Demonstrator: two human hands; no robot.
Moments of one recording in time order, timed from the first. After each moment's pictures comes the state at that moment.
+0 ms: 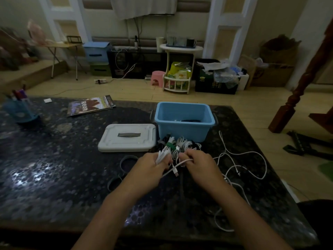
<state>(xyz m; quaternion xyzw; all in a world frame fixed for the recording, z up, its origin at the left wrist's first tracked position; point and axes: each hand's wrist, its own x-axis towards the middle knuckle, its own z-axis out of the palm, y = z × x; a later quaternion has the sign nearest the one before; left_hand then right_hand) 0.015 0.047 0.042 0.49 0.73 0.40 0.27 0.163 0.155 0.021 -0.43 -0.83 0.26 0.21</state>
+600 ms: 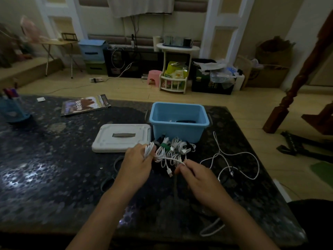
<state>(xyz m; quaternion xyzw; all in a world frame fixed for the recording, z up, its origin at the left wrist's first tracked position) 0.010 0.059 0.037 0.44 0.76 0.45 0.17 0.196 0.123 0.032 -0.39 -0.82 0.38 0.20</state>
